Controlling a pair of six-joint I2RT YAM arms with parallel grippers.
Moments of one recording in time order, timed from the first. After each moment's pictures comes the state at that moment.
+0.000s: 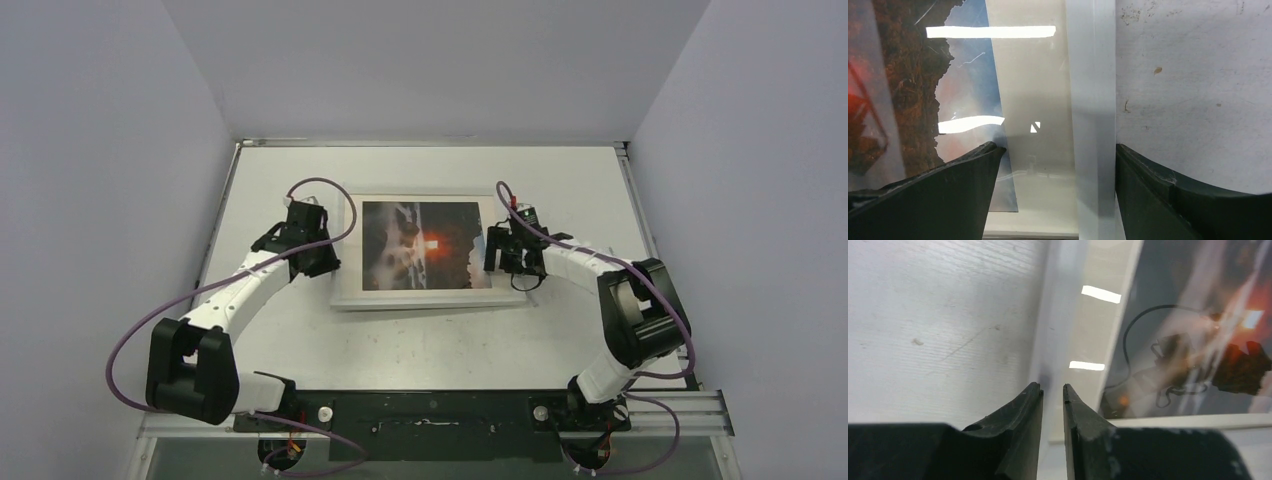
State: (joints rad) left arm -0.27 1.34 0.90 -0.54 -0.09 -0.58; right arm 0.33 1.63 0.87 -0.24 -0.02 0.39
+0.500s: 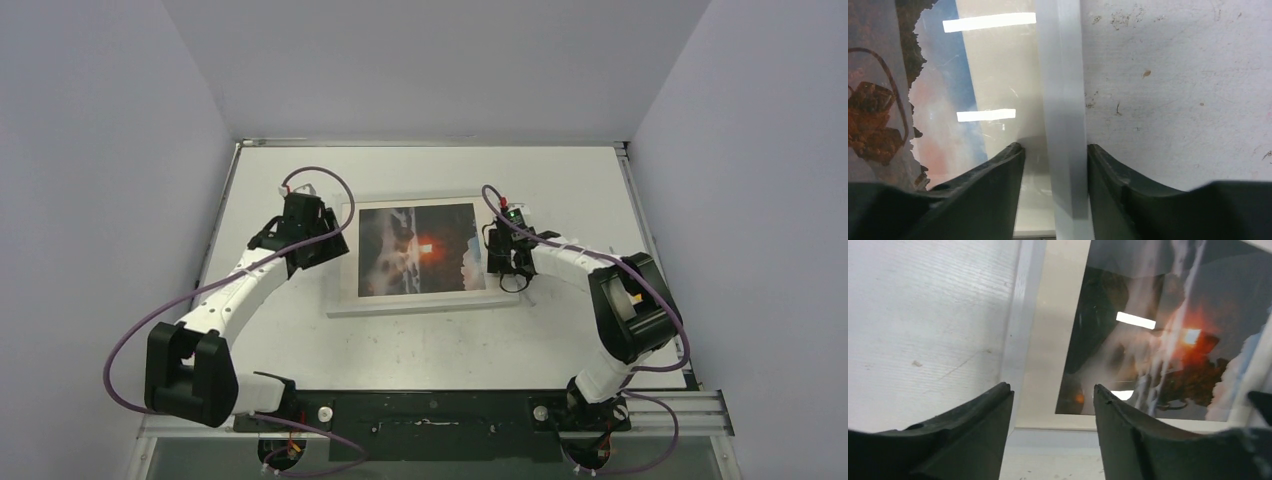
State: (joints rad) left arm -0.26 1.32 0.95 -0.50 -0.08 -0.59; right arm 0.43 1.68 0.91 -0.29 0.19 0.38
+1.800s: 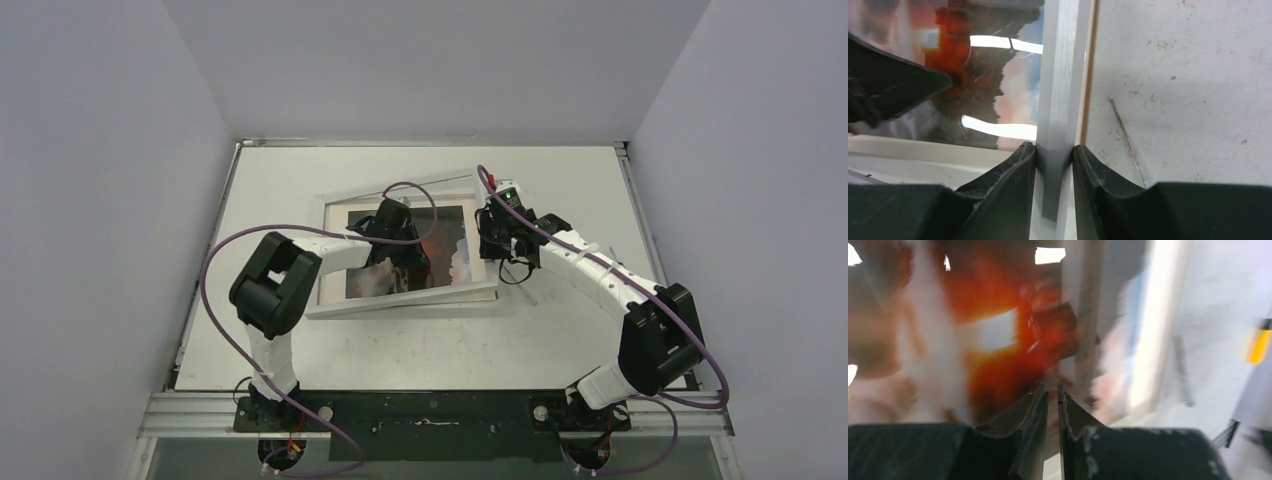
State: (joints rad) left arm -0.58 1.86 1.13 -0.05 0.16 -0.82; right arm 0.52 1.49 1.09 -0.54 0.13 0.37
